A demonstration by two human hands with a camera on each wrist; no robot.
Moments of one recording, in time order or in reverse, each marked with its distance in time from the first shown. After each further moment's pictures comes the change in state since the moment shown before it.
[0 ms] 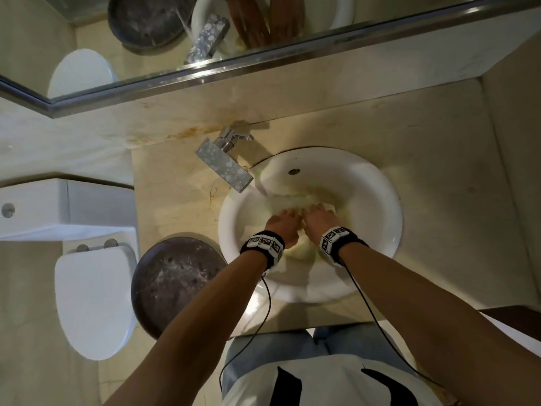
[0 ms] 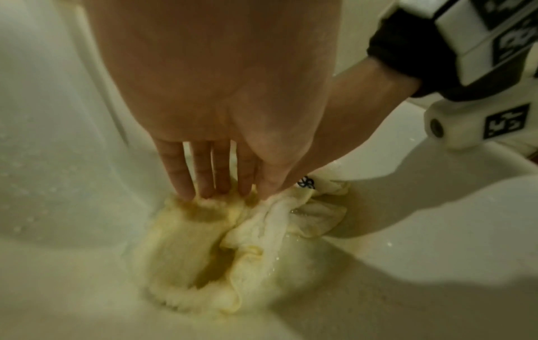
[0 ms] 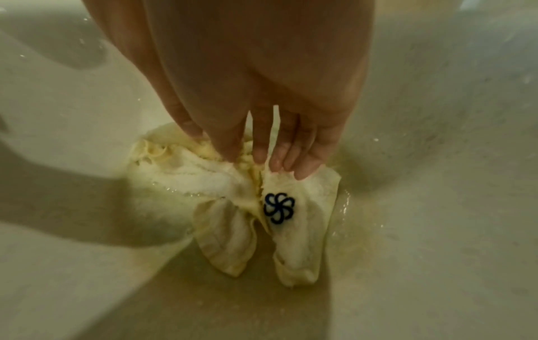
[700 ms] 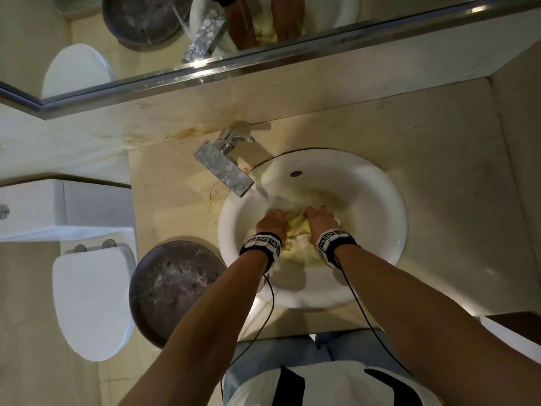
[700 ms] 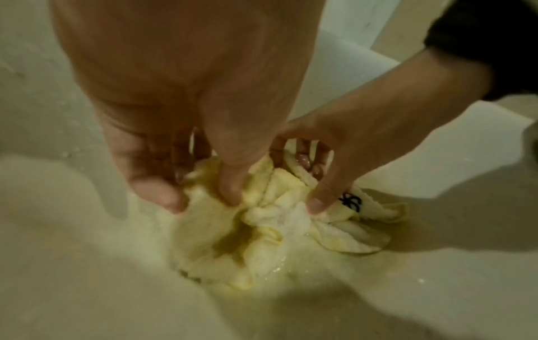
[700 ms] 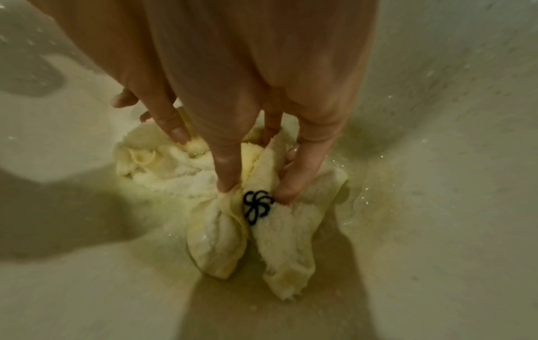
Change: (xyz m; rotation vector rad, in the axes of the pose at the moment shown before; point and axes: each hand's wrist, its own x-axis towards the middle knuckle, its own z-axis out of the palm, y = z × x) left_hand 0.012 -0.020 0.002 -0.156 -0.014 -0.371; right_hand 0.011 -0.001 0.008 0.250 -0.129 0.156
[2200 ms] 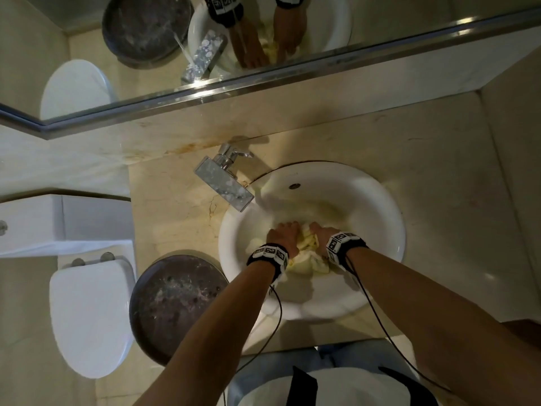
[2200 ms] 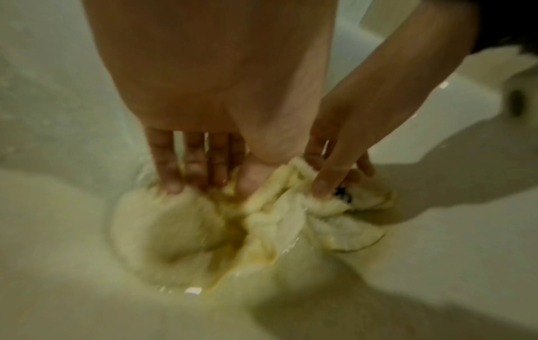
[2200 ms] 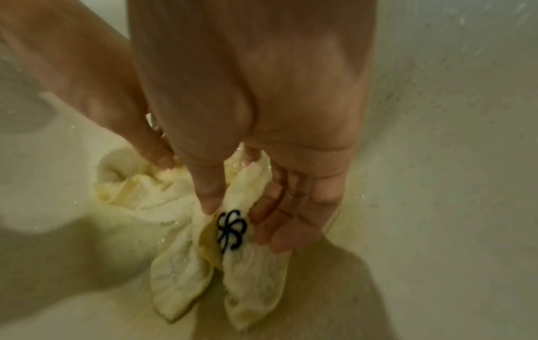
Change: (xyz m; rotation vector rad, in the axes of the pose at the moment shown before) left_hand -0.009 0.019 -0.007 0.085 -0.068 0.226; right_hand -0.002 0.031 -0.014 0.008 -0.229 -0.019
